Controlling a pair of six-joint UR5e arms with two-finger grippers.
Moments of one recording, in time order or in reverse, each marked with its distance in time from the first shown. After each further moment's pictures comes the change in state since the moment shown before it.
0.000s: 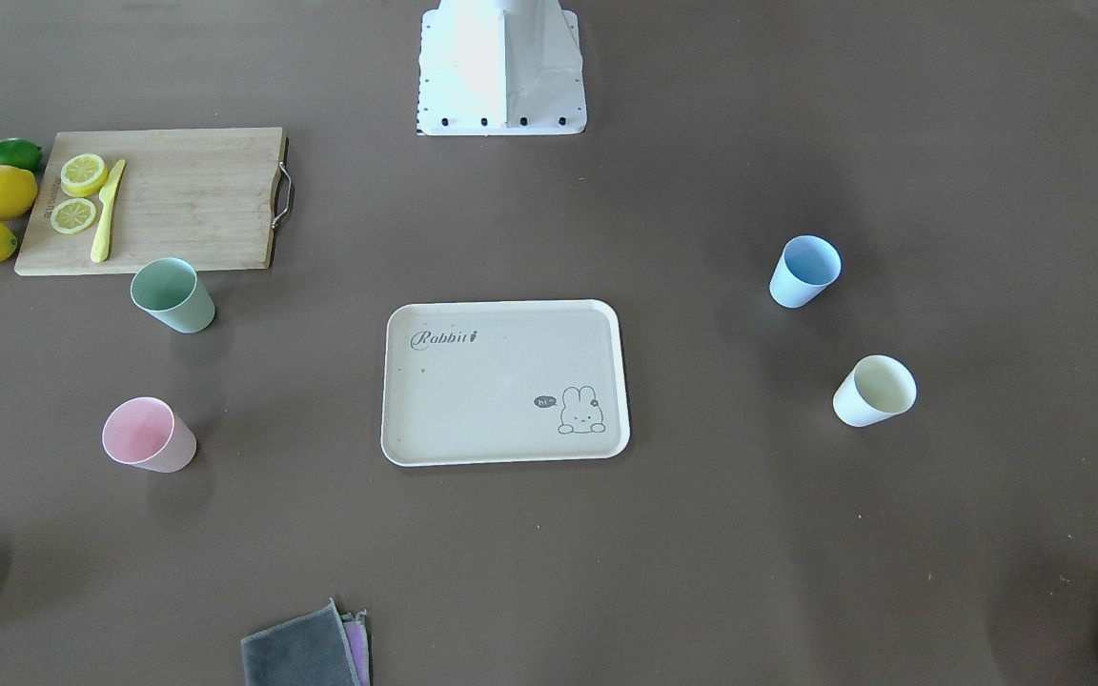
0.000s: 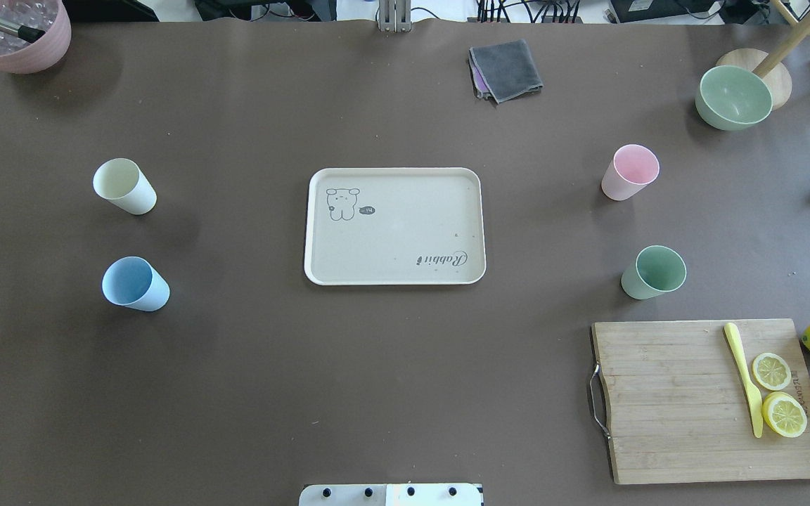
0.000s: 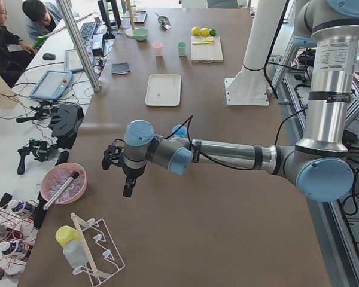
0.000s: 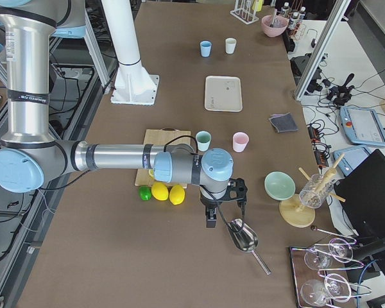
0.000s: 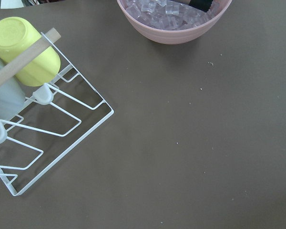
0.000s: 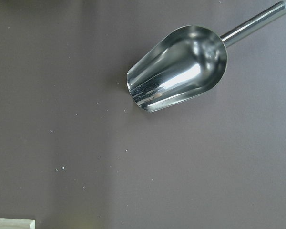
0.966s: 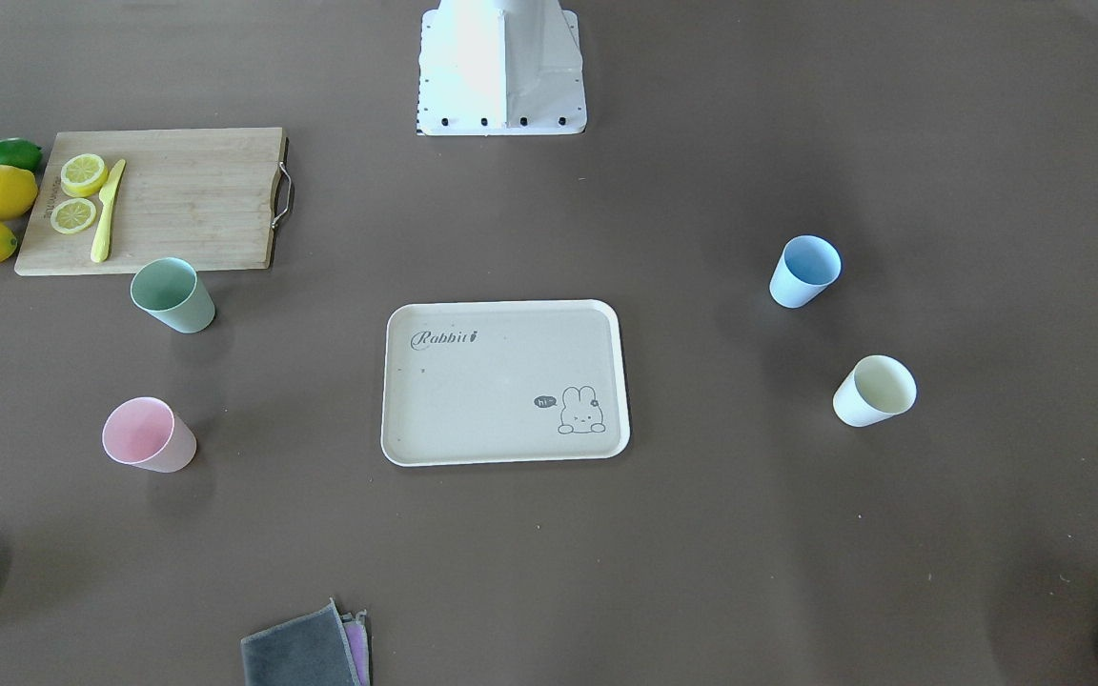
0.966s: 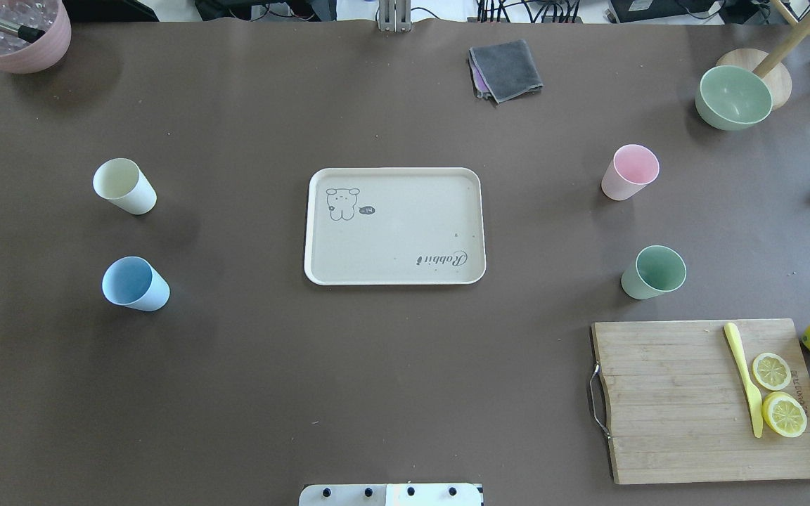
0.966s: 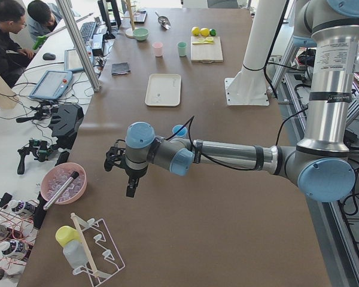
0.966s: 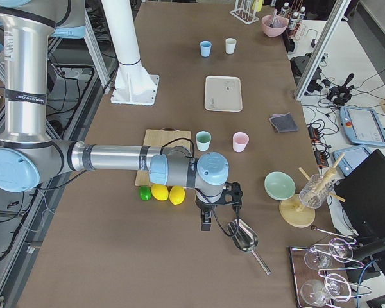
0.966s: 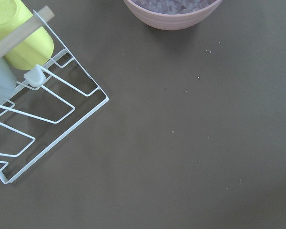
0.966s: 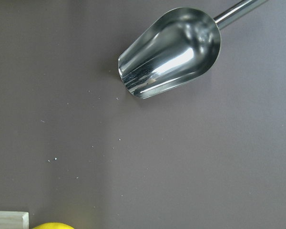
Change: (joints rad) left arm 0.003 0.012 -0.001 0.003 -0.033 0.002; right arm 0.002 -0.023 0.004 0.001 -0.001 -0.001
